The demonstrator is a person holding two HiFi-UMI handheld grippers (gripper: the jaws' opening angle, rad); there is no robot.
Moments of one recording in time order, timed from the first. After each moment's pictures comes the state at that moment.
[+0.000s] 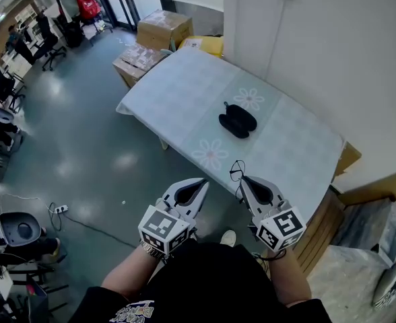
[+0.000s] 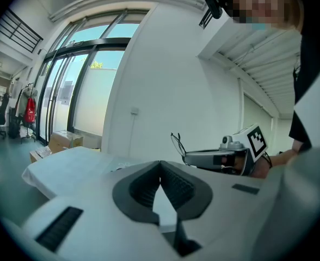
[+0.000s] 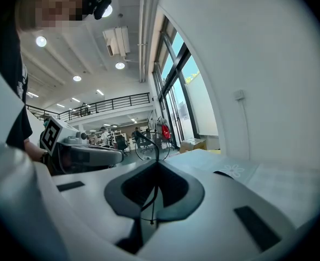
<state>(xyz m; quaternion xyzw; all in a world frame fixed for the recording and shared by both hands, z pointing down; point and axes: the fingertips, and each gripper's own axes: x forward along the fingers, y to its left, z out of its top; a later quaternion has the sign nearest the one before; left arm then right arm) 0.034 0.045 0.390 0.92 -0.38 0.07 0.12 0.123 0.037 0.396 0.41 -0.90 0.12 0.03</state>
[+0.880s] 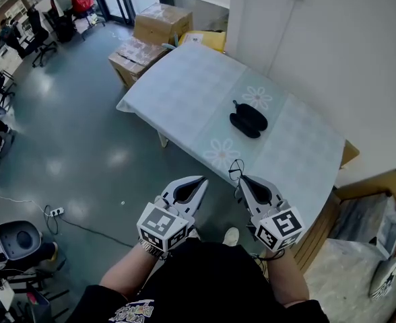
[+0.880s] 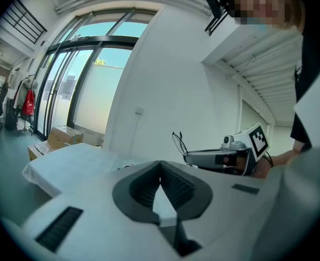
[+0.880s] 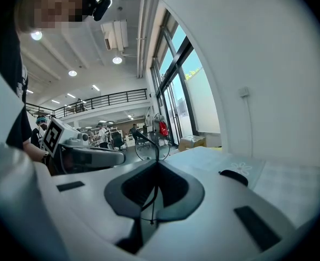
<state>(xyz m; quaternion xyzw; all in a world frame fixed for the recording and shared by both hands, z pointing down) -0.047 0.019 0.397 0.92 -0.36 0.06 0.14 0.042 0.018 0.399 0.43 -0.89 0.13 0.05</state>
